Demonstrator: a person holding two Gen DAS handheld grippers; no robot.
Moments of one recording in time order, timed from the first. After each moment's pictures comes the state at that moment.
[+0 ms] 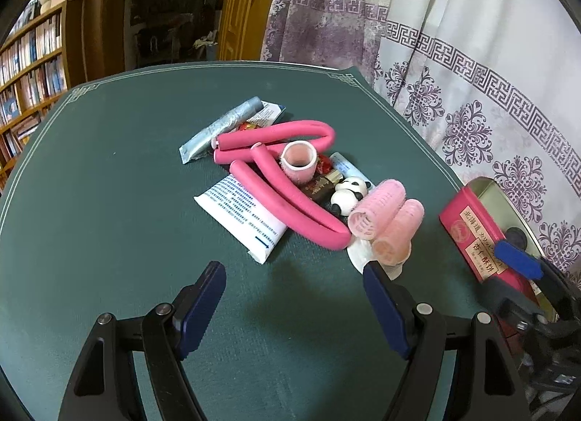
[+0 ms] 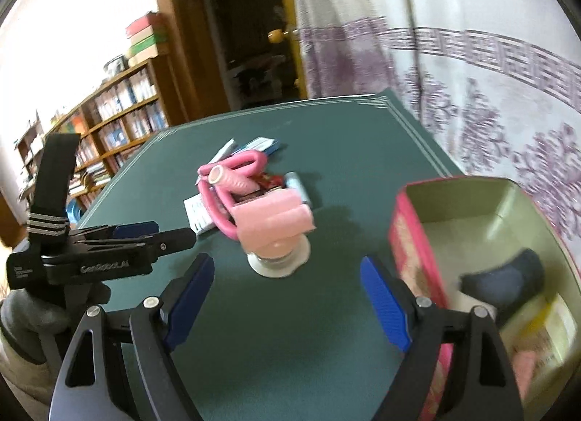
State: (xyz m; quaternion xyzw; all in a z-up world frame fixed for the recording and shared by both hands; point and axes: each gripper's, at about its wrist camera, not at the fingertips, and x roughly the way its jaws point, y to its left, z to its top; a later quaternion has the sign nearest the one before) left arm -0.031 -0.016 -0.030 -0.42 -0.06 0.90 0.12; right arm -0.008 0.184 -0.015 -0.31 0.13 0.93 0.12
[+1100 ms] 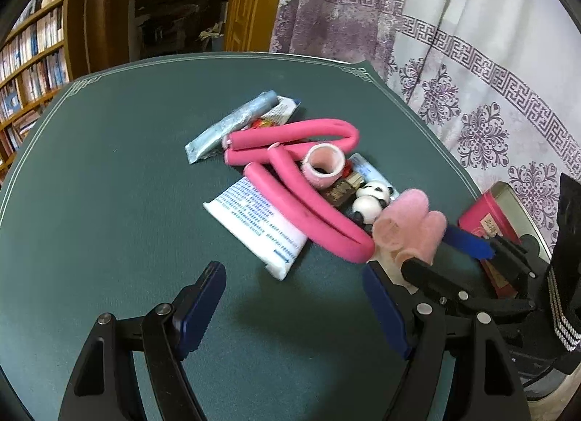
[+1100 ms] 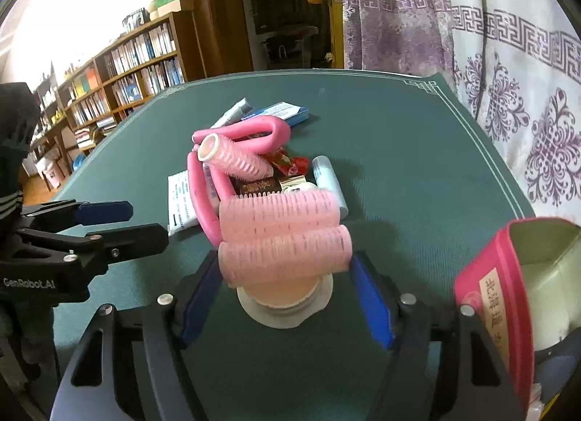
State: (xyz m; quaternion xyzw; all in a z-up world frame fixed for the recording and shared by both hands) left arm -0.054 -0.020 -0.037 -0.44 -0.06 0.89 0.12; right arm -0.086 0.195 -0.055 -0.37 0.08 0.92 0.07
